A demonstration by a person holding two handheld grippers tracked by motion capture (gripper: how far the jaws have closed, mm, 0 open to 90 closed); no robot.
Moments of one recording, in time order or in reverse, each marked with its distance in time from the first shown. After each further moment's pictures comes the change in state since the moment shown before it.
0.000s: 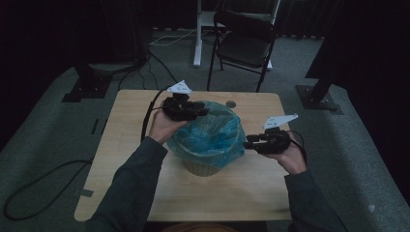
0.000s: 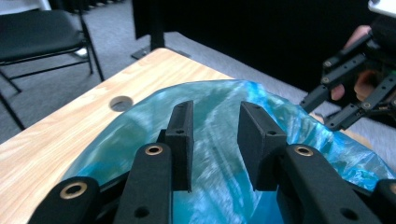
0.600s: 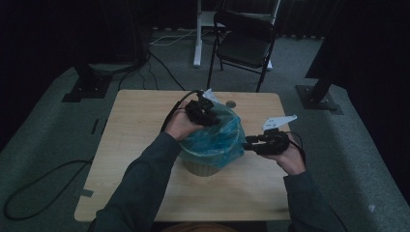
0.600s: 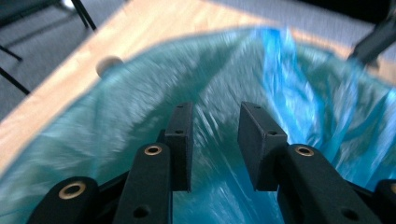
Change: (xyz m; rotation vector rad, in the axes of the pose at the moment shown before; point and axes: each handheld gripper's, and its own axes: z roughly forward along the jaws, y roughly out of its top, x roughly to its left) left arm -0.011 0.008 0.064 0.321 0.028 0.121; right arm 0.002 -0.002 0.003 -0.004 0.009 0.002
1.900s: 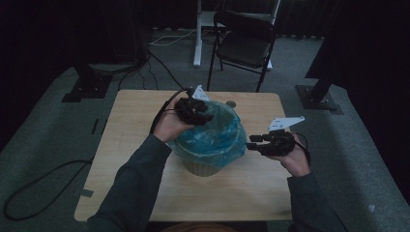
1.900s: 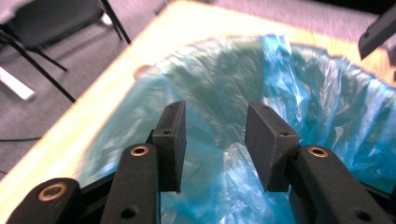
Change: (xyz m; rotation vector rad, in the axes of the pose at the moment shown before) left arm -0.006 -0.020 -0.061 -0.155 0.165 -0.012; right arm 0.000 -0.005 -0.015 -0.045 -0.013 -0.008
